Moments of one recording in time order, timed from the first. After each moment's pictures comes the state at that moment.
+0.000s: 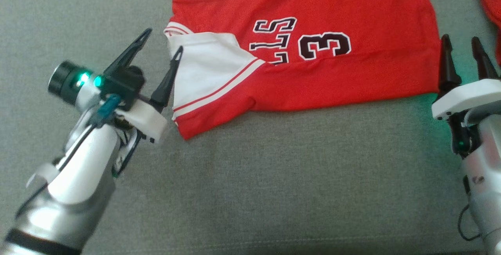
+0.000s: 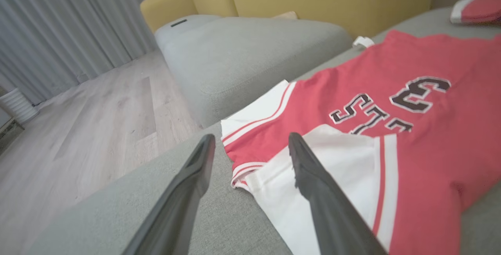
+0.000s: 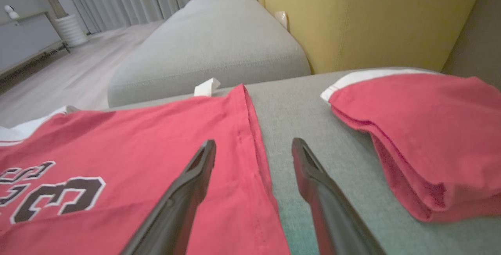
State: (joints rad) left arm -0.61 0.37 -0.61 0.40 -0.18 0.01 -0.26; right arm -0.63 -0.29 0.09 0.84 0.39 0.12 -0.24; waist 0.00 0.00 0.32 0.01
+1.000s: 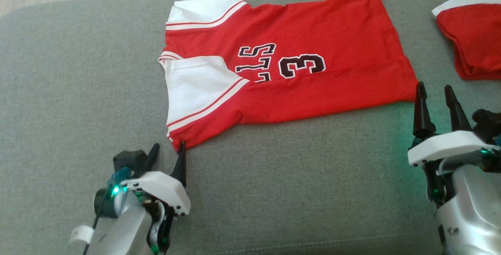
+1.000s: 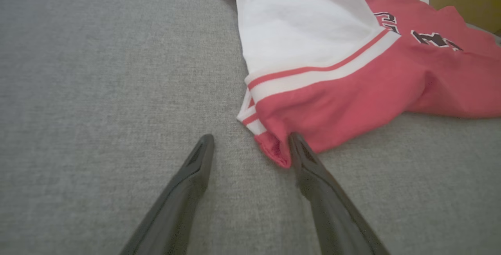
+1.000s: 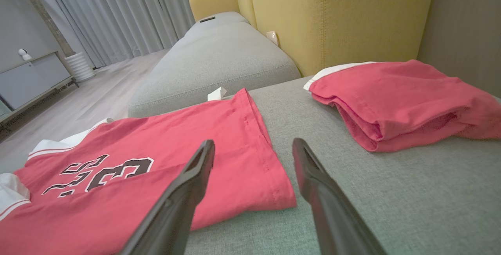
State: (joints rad) left arm -0.28 0.12 -0.47 0.64 -0.52 0.11 -0.24; right arm -0.37 -0.17 -0.01 0.62 0.34 0.12 -0.24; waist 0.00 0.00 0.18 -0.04
